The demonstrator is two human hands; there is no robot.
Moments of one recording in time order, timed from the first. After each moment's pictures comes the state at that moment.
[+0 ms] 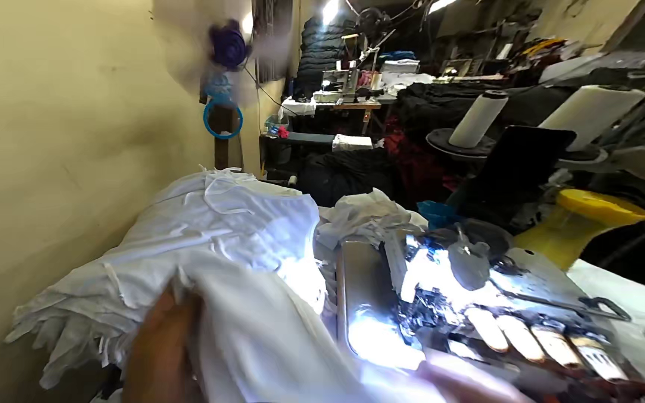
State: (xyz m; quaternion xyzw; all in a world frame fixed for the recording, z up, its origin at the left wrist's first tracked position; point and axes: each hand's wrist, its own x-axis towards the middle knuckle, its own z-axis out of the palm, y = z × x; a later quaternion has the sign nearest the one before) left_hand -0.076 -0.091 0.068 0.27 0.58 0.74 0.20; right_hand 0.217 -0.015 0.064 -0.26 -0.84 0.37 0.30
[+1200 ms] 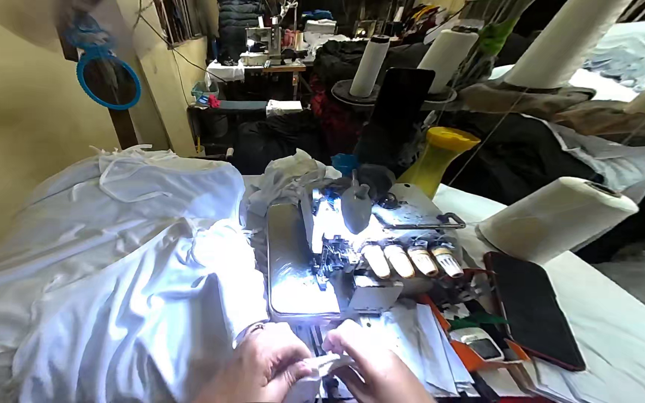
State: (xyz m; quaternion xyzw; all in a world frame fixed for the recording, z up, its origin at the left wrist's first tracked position) left_hand 0.008 -0.024 -0.047 0.80 0.36 0.36 0.32; right_hand 0.248 -0.012 -0.054 -0.38 -0.84 0.25 0.30
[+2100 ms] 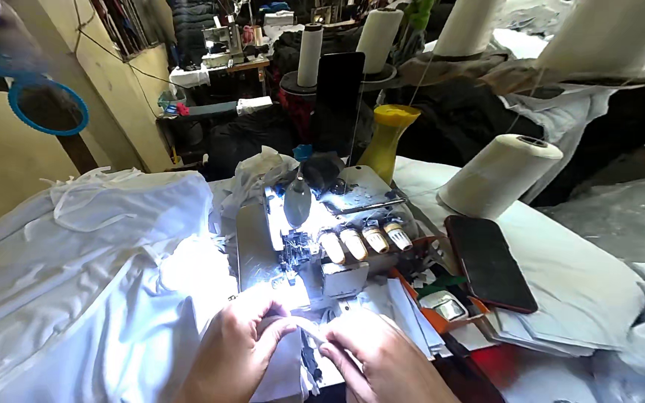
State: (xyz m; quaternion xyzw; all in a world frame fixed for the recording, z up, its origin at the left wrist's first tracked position) left_hand 0.035 -0.001 0.005 0.77 0.48 0.34 0.24; right_hand 0.256 -0.028 -0.005 -0.48 -0.82 0.14 0.28
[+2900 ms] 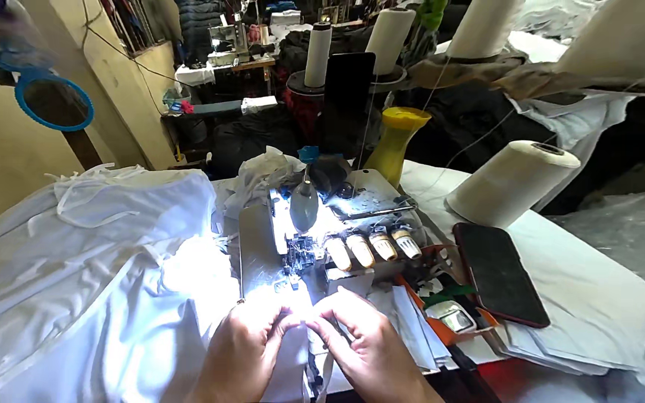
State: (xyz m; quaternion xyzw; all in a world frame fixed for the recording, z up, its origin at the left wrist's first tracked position) left_hand 0.041 0.007 -0.020 0.79 0.46 0.38 0.14; right_hand 0.243 0.007 -0.041 -0.46 -0.75 0.17 0.45
